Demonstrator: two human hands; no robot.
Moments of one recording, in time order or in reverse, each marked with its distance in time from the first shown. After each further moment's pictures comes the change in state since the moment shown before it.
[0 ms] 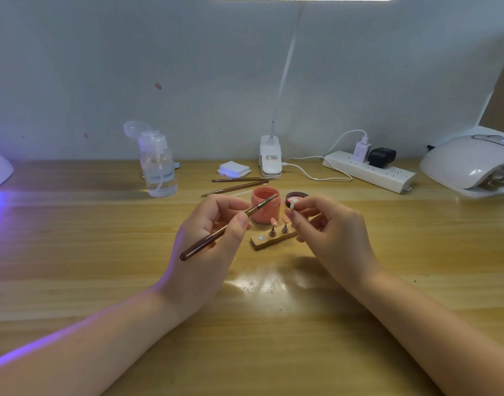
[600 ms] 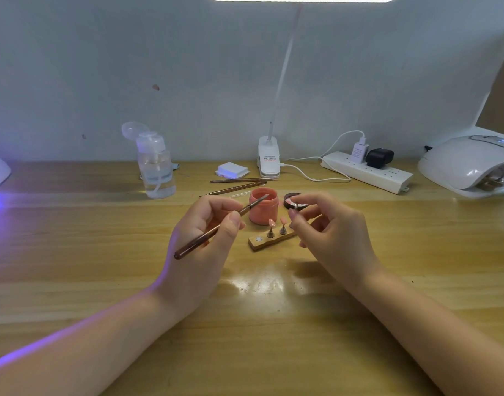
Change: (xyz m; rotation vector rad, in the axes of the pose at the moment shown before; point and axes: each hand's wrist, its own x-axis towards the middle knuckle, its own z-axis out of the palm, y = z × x) left_hand 0.002 -0.002 -0.001 0.005 0.039 -0.023; right_hand 0.000 -0.002 -0.003 0.045 0.016 0.035
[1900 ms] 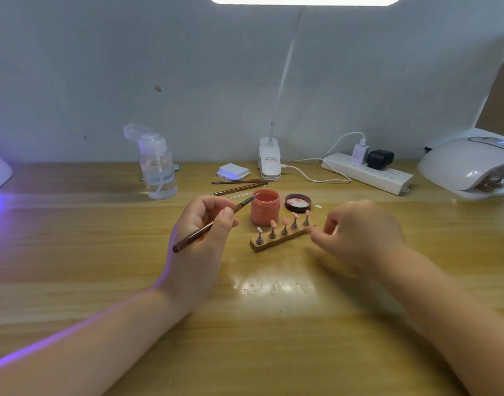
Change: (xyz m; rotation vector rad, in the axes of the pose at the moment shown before) left_hand 0.005 -0.010 -0.001 -0.049 0.095 -0.068; right_hand 0.021 0.023 -0.027 -0.876 -0.240 0.091
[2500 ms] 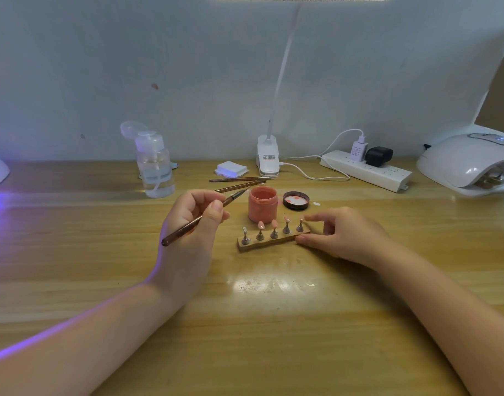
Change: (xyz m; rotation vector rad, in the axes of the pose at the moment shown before) left_hand 0.004 0.000 -0.001 -0.005 0.060 0.000; right_hand 0.014 0.015 0.018 0.294 -0.255 -0.003
